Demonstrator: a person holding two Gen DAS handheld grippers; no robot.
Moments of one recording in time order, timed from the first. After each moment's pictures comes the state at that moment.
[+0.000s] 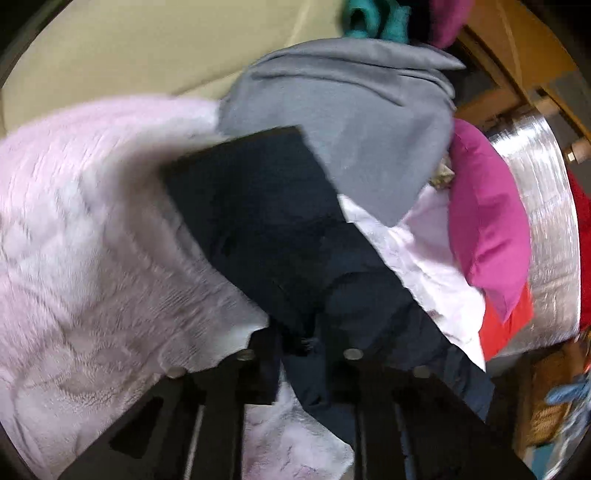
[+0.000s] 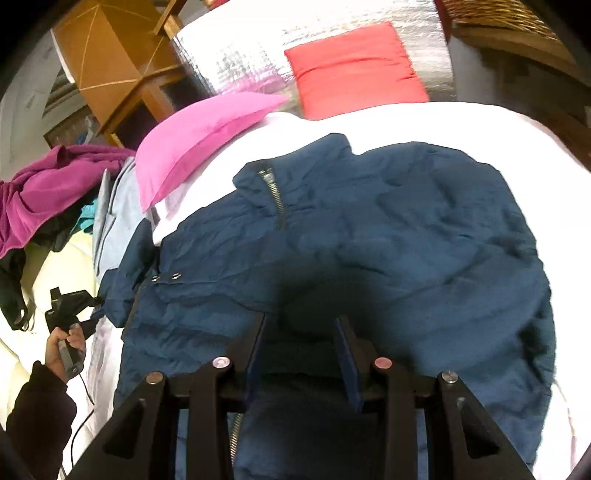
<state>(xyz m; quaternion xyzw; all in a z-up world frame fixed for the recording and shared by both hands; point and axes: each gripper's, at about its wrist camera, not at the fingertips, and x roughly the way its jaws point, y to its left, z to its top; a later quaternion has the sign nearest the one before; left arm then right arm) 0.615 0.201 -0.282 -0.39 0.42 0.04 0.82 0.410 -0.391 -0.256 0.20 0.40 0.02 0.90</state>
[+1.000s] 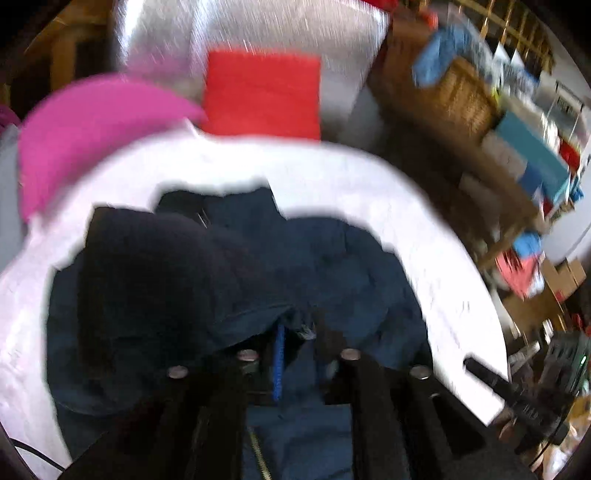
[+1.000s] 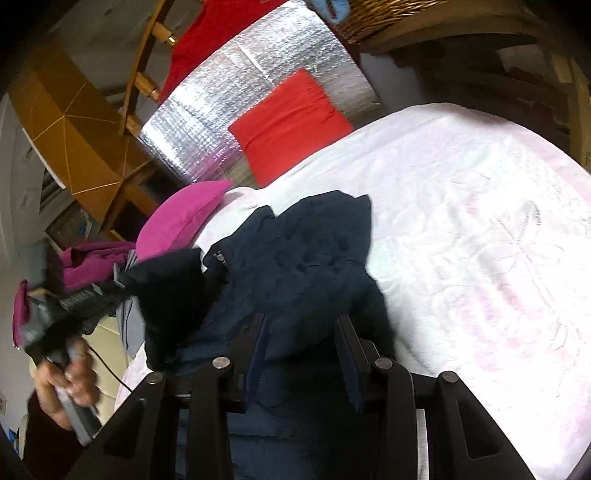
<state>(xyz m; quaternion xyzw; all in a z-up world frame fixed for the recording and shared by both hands) 0.515 -0.255 -0.153 0.02 0.45 -0.32 0.83 0.311 -0.520 -0.232 0.33 0.31 -0.02 0.89</state>
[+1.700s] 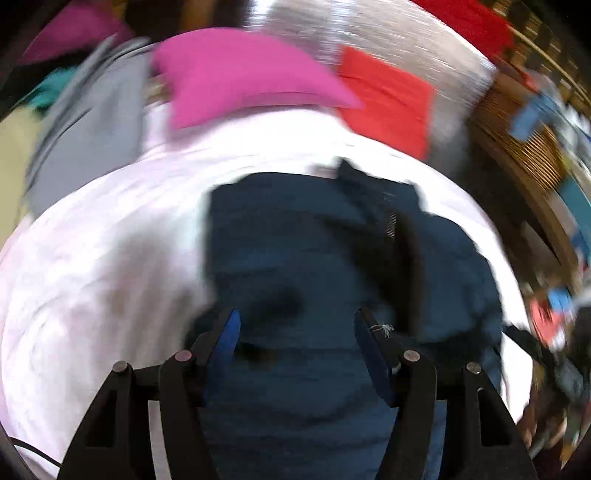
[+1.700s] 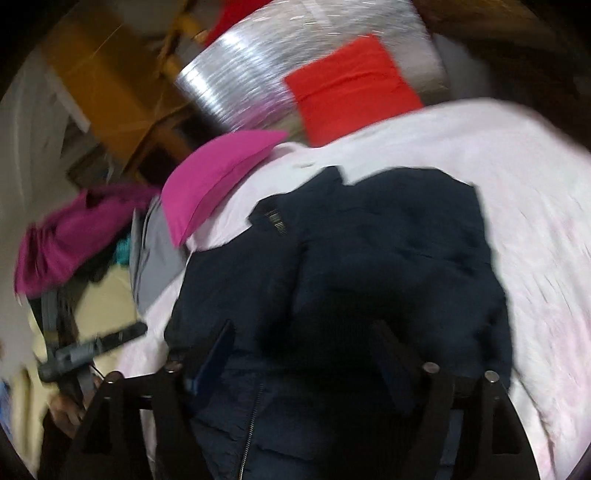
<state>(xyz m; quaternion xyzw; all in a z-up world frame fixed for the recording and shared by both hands) 0.532 -0.041 -0.183 -0.08 0.47 -0.17 0.86 0.399 -0.400 -0.218 0.21 0.37 0.08 0.90</state>
